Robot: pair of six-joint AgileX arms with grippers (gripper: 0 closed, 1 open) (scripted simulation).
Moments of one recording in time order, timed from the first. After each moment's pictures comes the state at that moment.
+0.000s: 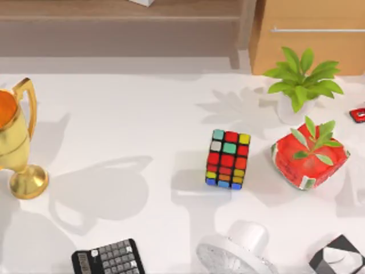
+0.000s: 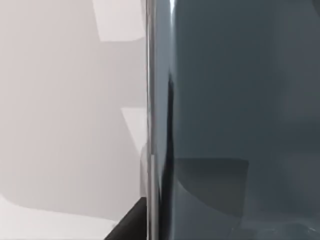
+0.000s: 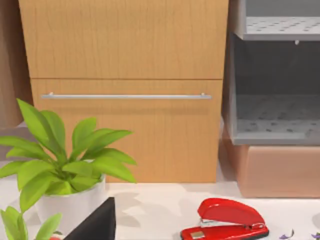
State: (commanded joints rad) left arm 0.49 1.89 1.04 -0.69 0.01 0.64; right arm 0.00 0.00 0.00 0.00 0.00 0.00
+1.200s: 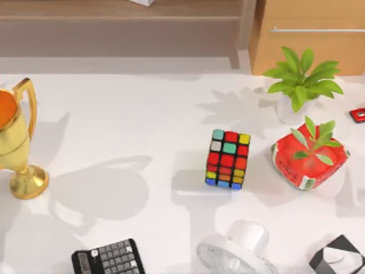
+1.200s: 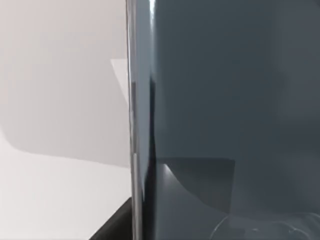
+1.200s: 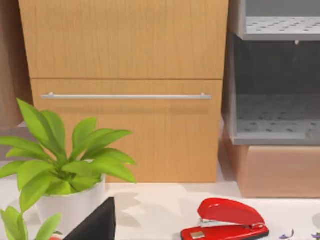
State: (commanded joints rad) left arm 0.49 1.83 1.08 -0.79 0.03 0.64; right arm 0.00 0.00 0.00 0.00 0.00 0.00
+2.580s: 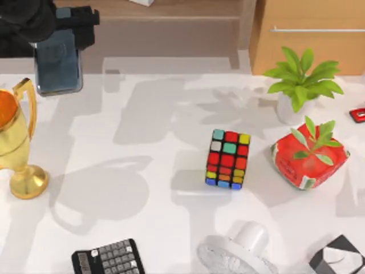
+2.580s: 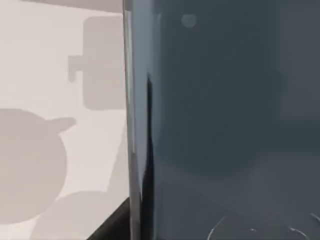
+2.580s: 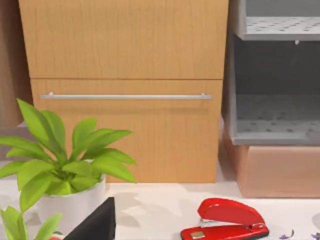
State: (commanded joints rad) left arm -0.17 1.96 1.71 -0.86 -0.02 -0.25; right arm 0.00 0.00 0.00 0.00 0.00 0.00
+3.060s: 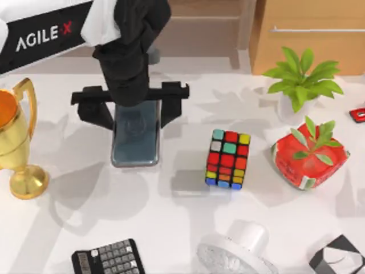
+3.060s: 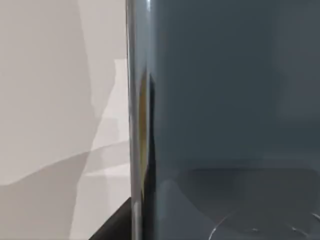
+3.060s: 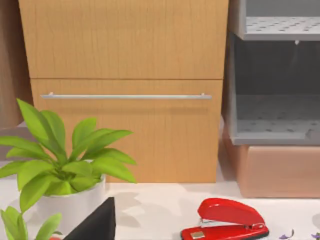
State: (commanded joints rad) left arm -0.50 2.09 1.68 -1.07 -0.01 -0.49; right arm 0.00 0.00 0.00 0.00 0.00 0.00
